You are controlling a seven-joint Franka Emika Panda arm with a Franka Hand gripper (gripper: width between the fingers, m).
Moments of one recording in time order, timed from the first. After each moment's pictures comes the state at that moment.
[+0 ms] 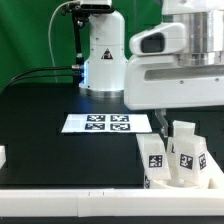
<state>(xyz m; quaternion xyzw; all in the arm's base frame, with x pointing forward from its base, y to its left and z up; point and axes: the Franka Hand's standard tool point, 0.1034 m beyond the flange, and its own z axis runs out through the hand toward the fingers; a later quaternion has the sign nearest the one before) 0.630 0.114 0.094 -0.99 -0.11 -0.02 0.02</state>
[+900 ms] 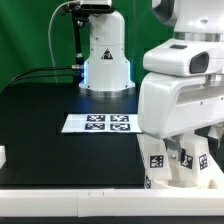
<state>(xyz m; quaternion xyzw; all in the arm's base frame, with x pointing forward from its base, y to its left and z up) 0.646 0.102 0.072 -0.95 -0.30 -0.03 -0.03</state>
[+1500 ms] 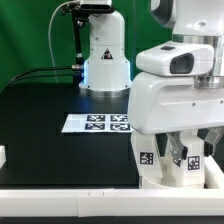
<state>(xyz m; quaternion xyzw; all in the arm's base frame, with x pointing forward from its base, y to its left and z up) 0.646 0.101 0.071 -0.99 -0.15 -0.03 -0.02</state>
